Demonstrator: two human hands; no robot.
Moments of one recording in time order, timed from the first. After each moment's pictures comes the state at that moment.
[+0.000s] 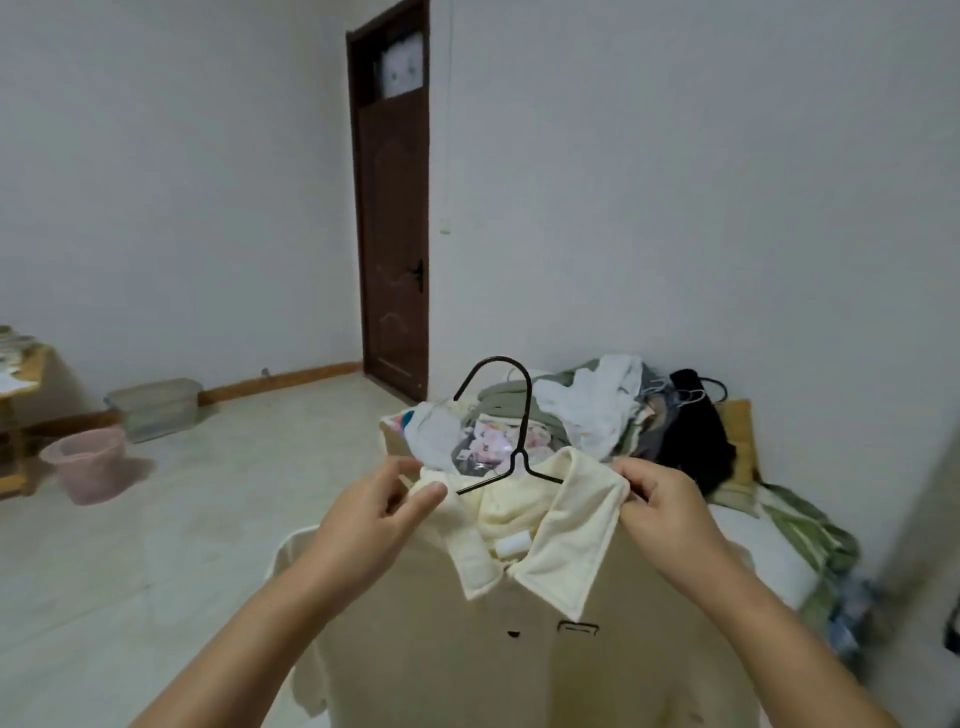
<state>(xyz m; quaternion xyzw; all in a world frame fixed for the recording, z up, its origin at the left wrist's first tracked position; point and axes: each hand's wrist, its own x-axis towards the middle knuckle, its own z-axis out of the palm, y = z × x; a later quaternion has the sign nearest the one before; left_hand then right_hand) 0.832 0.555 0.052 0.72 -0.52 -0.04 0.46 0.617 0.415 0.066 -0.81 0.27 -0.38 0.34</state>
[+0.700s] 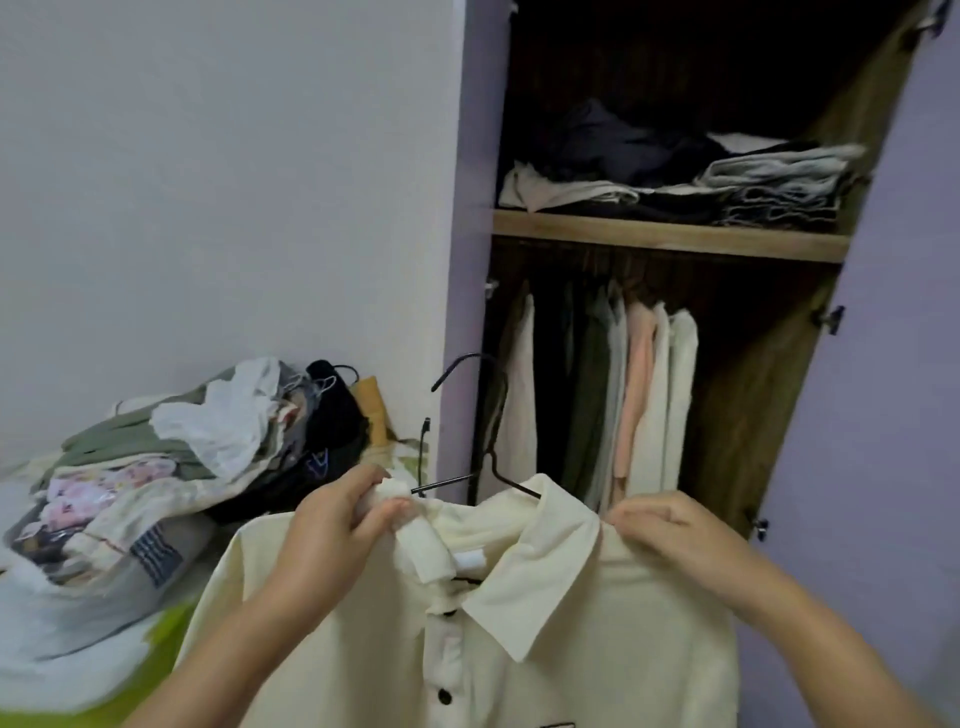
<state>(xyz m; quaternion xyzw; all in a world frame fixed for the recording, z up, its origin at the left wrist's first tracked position) 0.470 0.488 0.063 0.47 -0.73 -0.13 0.48 0.188 0.550 0.105 -0.68 0.57 -0.33 0.31</state>
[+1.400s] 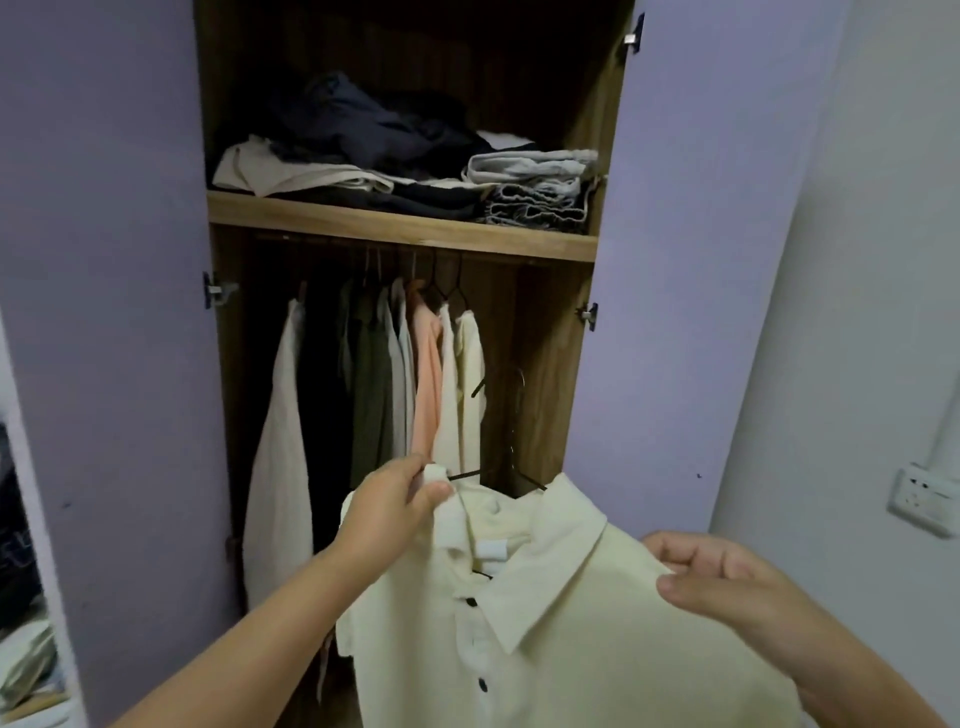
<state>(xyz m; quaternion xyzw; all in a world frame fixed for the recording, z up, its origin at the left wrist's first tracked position) 0.096 0.401 0.067 0.36 -0.80 -0.26 0.41 -0.103 0.617 0.103 -0.50 0.50 -0.50 0.50</state>
